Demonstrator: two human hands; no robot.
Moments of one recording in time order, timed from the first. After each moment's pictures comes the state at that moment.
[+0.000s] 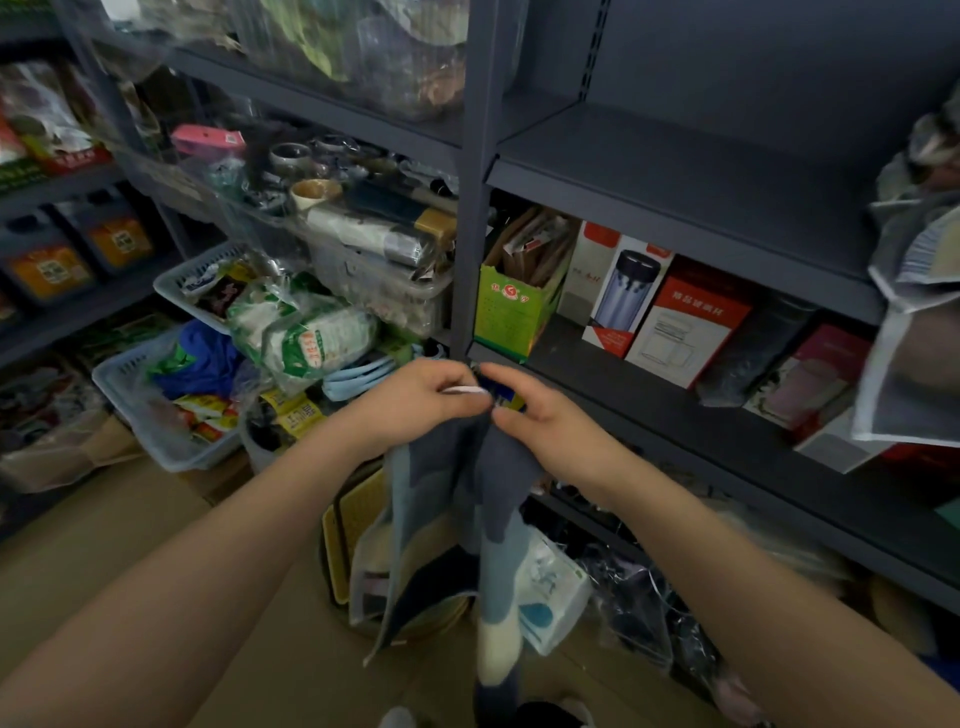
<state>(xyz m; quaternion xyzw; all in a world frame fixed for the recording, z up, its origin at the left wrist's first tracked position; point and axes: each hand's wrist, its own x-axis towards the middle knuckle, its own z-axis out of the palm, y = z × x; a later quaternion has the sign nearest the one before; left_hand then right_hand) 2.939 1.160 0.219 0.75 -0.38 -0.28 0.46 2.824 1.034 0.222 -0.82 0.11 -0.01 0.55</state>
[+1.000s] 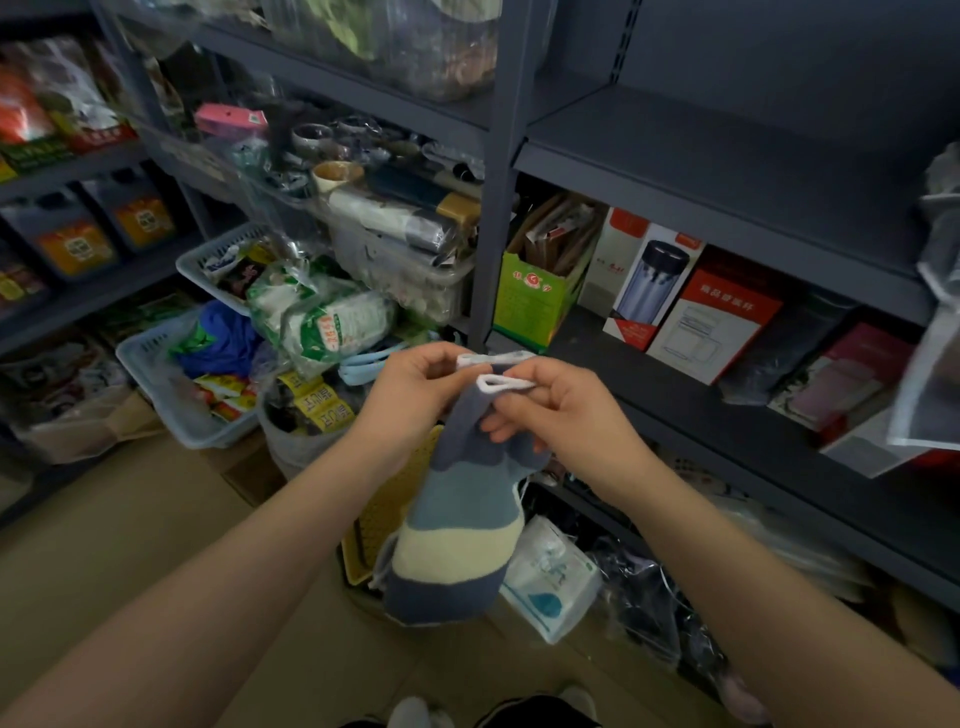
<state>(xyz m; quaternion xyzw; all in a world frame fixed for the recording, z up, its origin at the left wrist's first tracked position) 2.915 1.171 0.215 0.65 -0.20 -0.21 0.70 2.817 1.055 0.243 -0.77 0.10 -0.06 0.62</state>
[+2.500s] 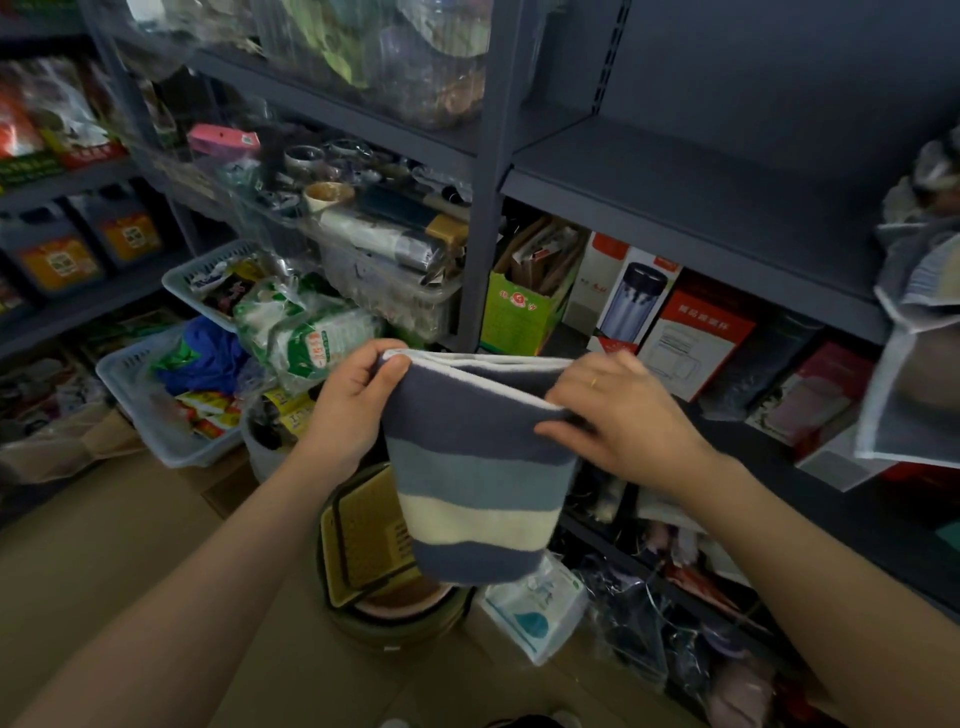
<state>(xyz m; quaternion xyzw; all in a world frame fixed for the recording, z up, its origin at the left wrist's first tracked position) 2.940 1.199 0.206 0.73 -0.24 -0.06 0.63 2.803 0.991 0.249 -0.97 -0.14 -0.21 -0.01</state>
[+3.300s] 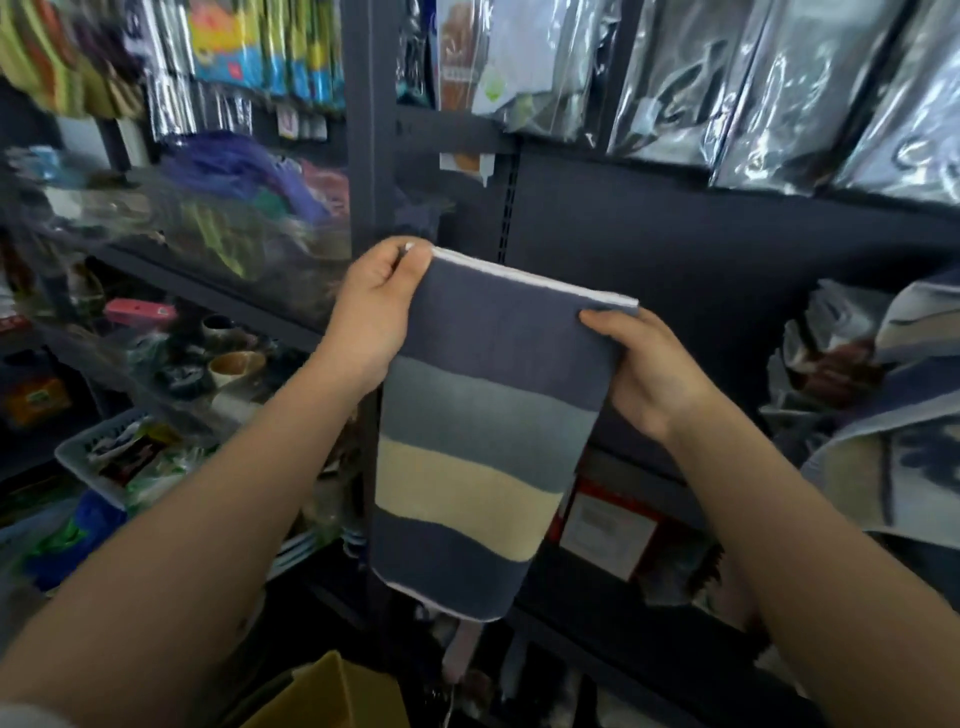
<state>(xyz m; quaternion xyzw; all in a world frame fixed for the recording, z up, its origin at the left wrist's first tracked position) 3.033 0.992 0.393 0.62 -0.33 0.03 0.71 2.883 0.840 0.398 -0.62 0.10 -0.25 0.73</state>
